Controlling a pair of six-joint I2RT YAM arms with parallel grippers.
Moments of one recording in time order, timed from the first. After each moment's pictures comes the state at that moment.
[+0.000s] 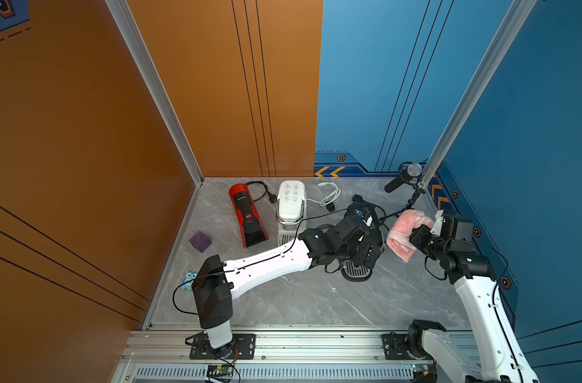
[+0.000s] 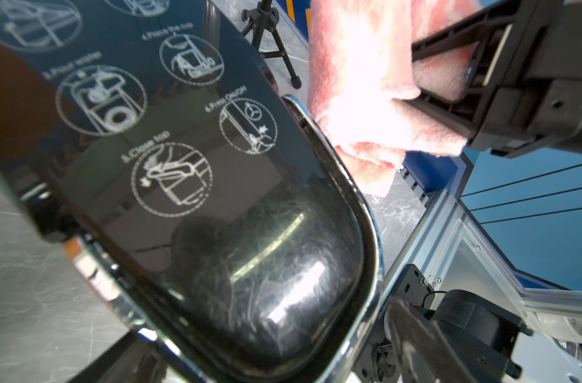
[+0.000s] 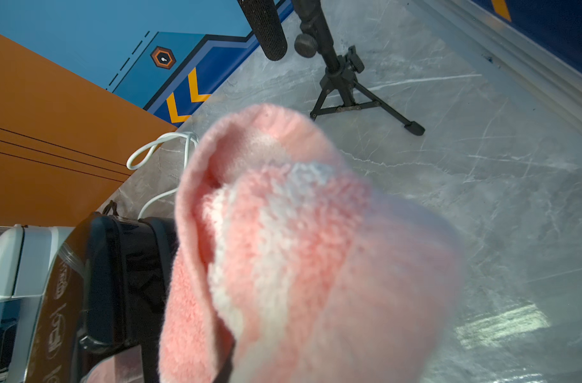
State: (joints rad) left arm -1.09 1.74 1.57 -0.52 0.00 -0.51; right arm -0.13 0.91 0.92 -0.70 -0.17 0.57
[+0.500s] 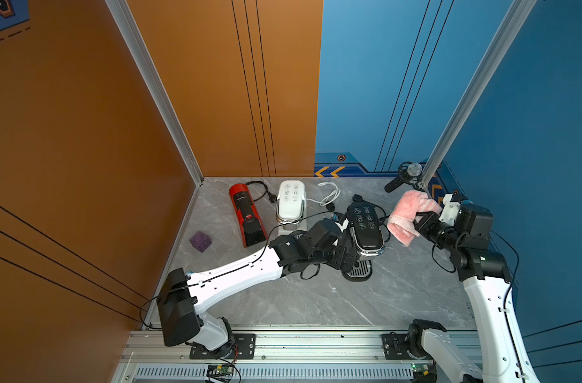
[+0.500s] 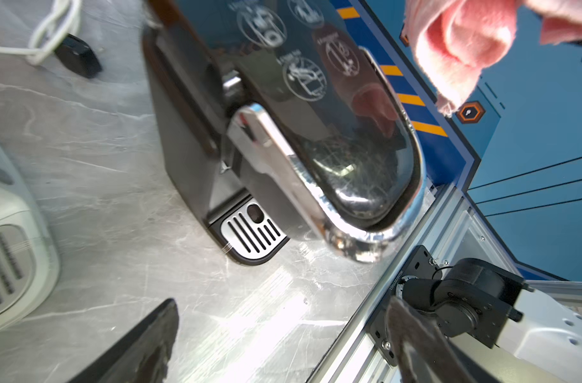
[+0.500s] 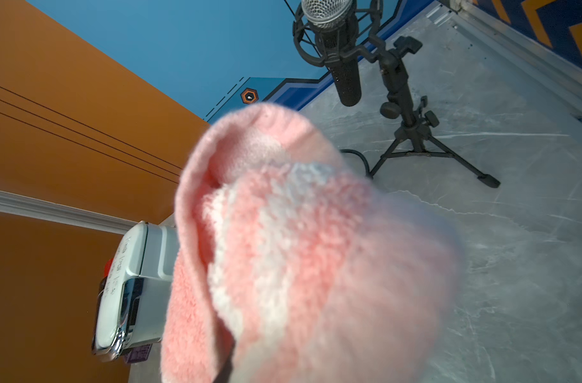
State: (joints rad) left arm -1.00 1.42 1.27 -0.50 0.00 -0.53; right arm -0.15 0.91 1.05 -0.64 -0.39 0.60
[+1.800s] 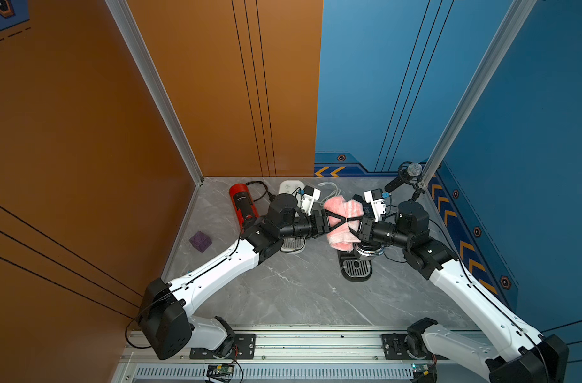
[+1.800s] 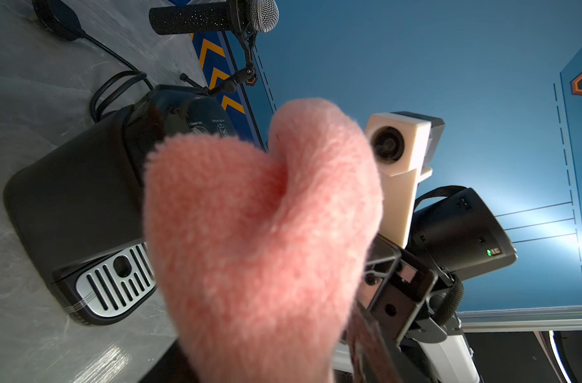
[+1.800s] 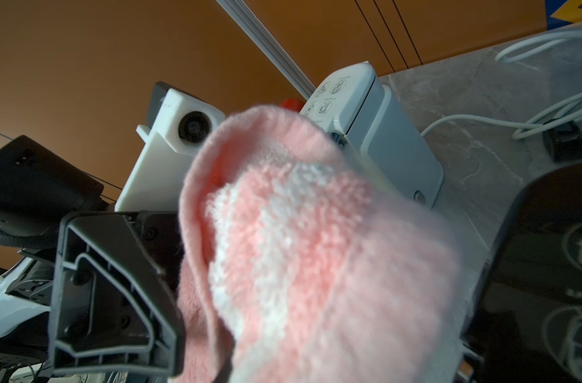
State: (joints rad) left arm -0.73 1.38 1.15 0.00 0.54 -1.03; right arm 0.42 1.06 0.94 -0.17 -0.61 0.63
